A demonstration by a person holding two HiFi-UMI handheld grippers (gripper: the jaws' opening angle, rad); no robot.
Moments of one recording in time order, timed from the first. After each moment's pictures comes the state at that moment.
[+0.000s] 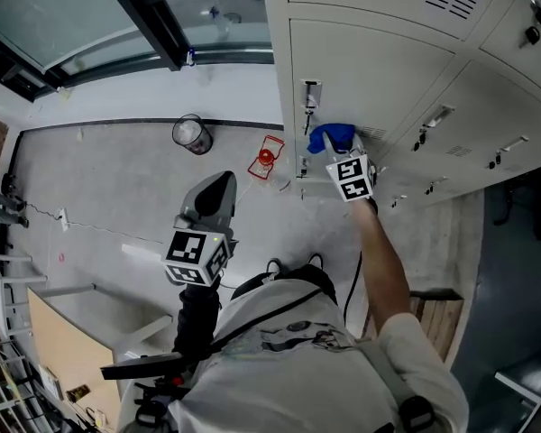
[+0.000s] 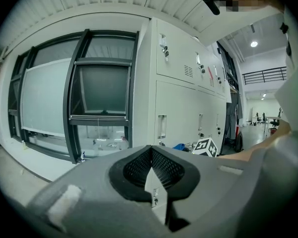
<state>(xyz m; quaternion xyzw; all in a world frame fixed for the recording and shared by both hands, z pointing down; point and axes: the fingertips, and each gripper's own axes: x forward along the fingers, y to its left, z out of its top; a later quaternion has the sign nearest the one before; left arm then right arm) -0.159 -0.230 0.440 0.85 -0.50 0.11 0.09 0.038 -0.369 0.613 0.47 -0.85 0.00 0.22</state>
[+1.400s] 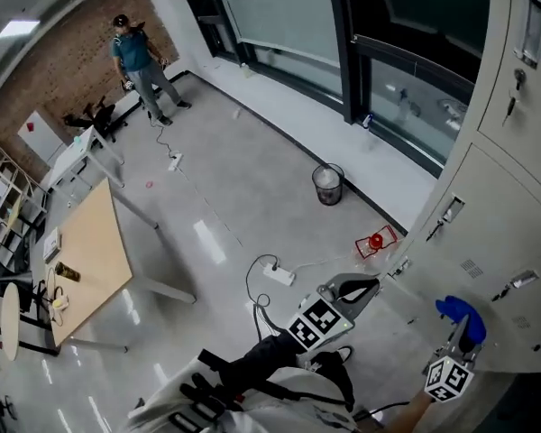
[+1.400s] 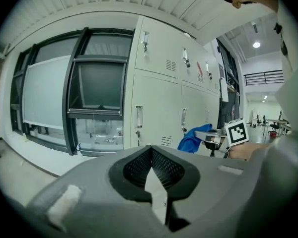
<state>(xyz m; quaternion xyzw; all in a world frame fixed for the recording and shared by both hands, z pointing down) -0.072 -0.157 0.469 0.85 -0.50 0.11 0.11 0.186 -0.215 0.506 0.57 -0.82 0.03 0.06</state>
